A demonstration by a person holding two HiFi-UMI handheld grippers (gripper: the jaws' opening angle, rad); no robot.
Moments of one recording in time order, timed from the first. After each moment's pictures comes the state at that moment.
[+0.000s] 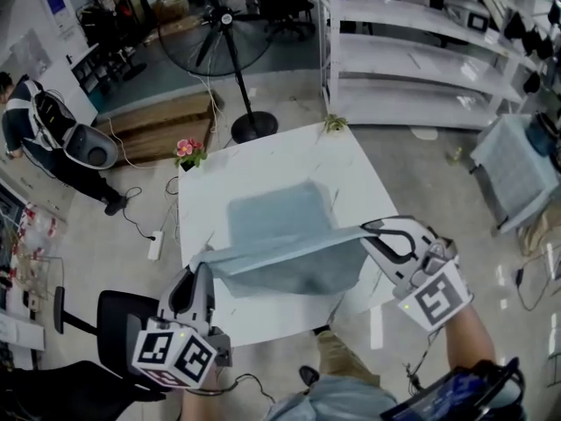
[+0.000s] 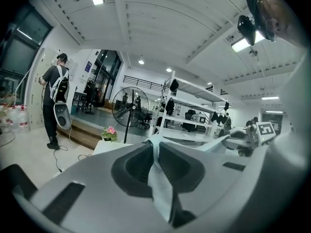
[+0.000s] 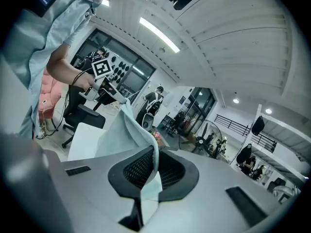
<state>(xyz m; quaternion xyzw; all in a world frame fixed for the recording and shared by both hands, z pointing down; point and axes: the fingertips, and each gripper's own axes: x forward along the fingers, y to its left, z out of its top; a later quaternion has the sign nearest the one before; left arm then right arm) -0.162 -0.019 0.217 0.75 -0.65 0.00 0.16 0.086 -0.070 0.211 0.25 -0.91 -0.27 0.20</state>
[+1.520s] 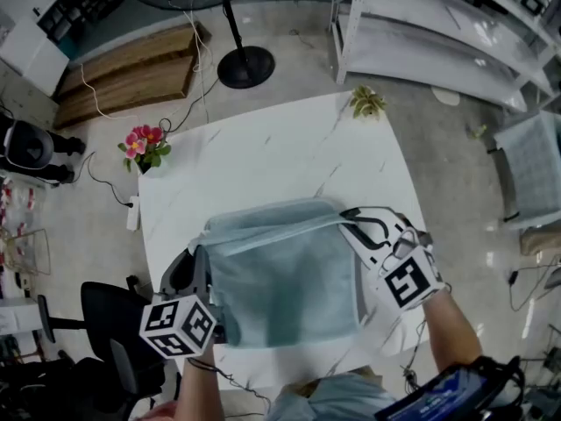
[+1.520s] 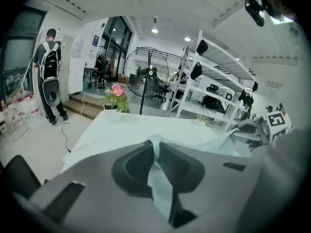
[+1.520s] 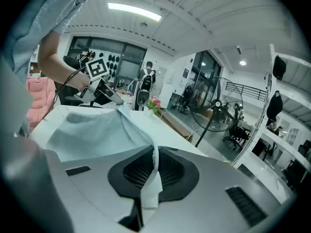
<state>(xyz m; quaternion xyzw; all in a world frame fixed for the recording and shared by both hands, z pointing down) -0.217 -0.239 0.417 0.67 -0.67 0.12 0.29 0.029 -0.304 0.403 0.20 -0.93 -0.11 0.28</state>
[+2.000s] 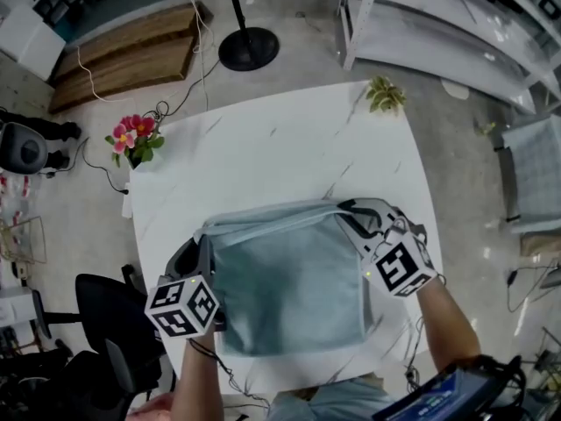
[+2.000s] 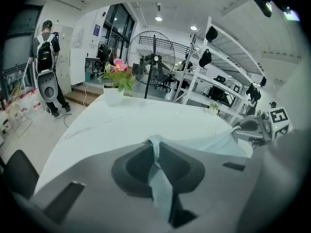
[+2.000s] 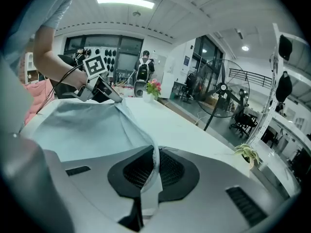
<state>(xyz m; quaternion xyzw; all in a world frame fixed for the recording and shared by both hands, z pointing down) -0.234 -0.267 0.492 0.64 -0.67 0.16 0.34 0.011 -0.339 0.477 0.18 -0.93 -0.06 0.32</state>
